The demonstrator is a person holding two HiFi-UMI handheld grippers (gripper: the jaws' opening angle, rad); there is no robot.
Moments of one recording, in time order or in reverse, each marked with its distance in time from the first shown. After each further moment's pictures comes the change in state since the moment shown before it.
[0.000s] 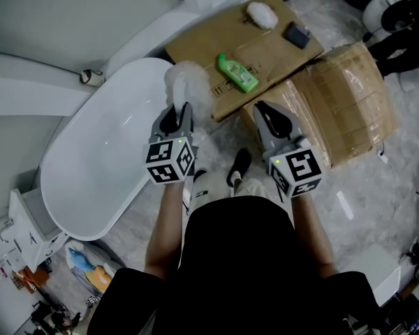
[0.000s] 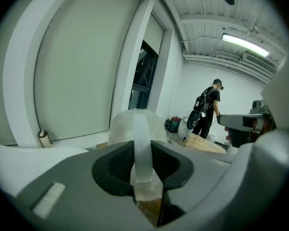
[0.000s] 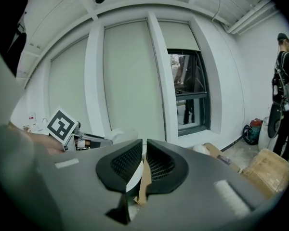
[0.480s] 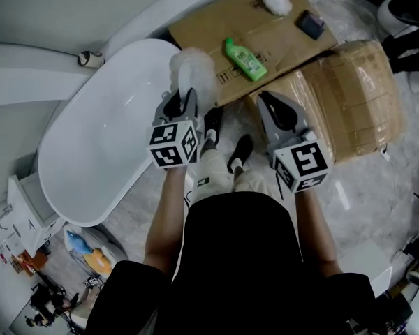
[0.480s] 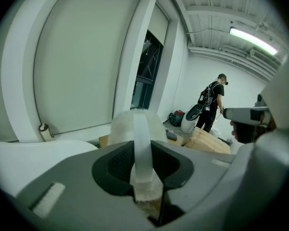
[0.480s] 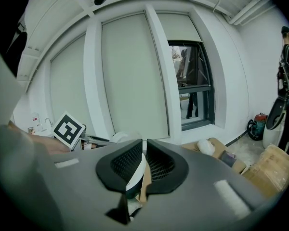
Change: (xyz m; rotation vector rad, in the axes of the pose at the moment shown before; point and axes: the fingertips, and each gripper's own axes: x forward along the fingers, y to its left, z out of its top) left arm 0.044 0.026 -0.026 -0.020 0.089 0.031; right arm 0.041 -0.009 -0.014 0.019 0.057 0.044
